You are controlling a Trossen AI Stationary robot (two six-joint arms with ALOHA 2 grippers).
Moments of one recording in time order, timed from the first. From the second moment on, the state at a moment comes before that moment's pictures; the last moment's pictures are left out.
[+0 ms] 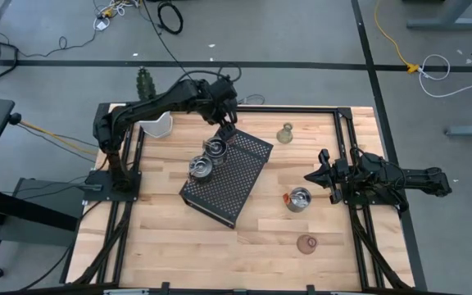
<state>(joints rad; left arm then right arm) 0.41 1.83 1.85 -1.10 0.00 -0.12 -0.04 0.00 0.02 0.04 -0.17 0.10</state>
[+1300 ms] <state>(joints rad) 0.41 1.83 1.85 -1.10 0.02 -0.09 -0.04 0.00 0.02 0.04 -0.17 0.10</state>
